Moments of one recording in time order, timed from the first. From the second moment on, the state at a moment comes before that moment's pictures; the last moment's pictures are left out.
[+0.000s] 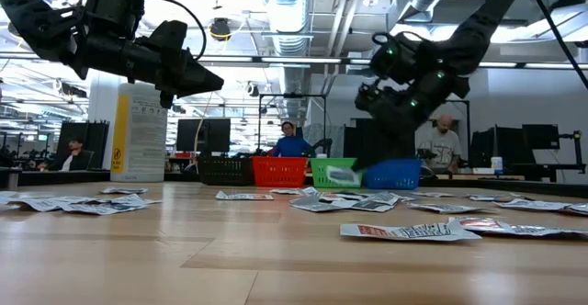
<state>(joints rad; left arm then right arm) 0.48 1.04 0.23 0.71 0.11 -0.22 -0.36 1.64 0.69 0.16 -0.15 -0.01</state>
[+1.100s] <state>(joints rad) 0.48 1.04 0.23 0.72 0.11 -0.24 -0.64 1.64 1.05 -0.09 0.06 -0.38</state>
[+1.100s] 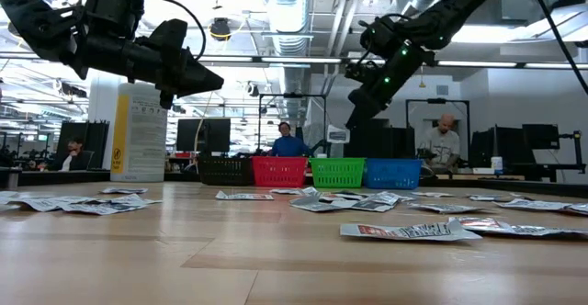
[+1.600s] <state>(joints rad) 0.48 1.04 0.23 0.72 0.11 -0.24 -0.61 1.69 1.05 0.00 0.03 -0.38</state>
